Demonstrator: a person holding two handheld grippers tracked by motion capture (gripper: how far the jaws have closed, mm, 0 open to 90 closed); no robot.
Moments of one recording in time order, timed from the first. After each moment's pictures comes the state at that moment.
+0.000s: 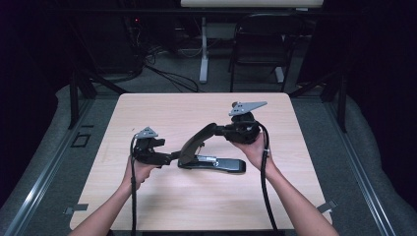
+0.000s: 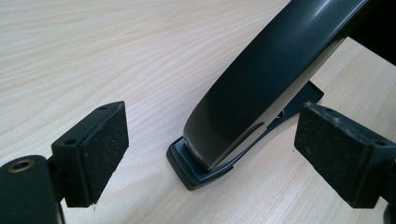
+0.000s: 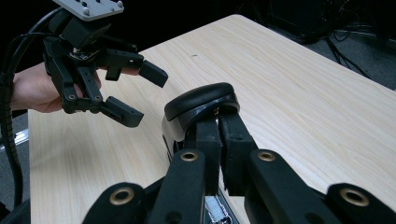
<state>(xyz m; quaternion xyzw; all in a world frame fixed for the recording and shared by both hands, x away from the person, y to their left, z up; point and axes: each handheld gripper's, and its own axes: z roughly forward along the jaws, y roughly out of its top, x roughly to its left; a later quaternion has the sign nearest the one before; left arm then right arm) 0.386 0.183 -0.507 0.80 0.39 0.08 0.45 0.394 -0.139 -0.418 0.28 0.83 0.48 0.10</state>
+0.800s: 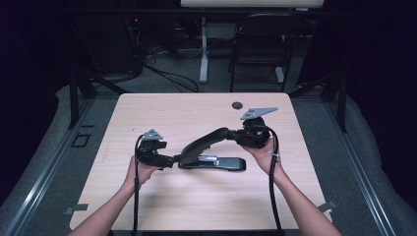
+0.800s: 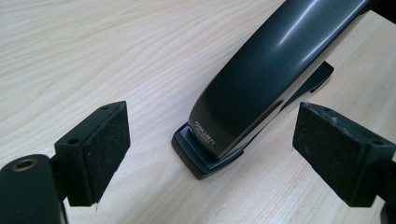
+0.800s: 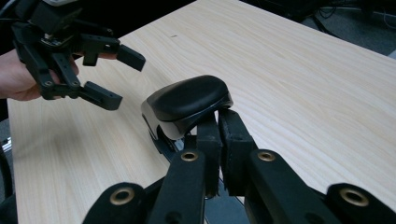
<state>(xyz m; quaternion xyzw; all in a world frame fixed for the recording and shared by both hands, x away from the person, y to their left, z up) 0.388 0.177 -0.515 0.81 0.39 0.09 0.43 0.395 -0.169 -0.440 0.33 0.82 0.46 0.09</state>
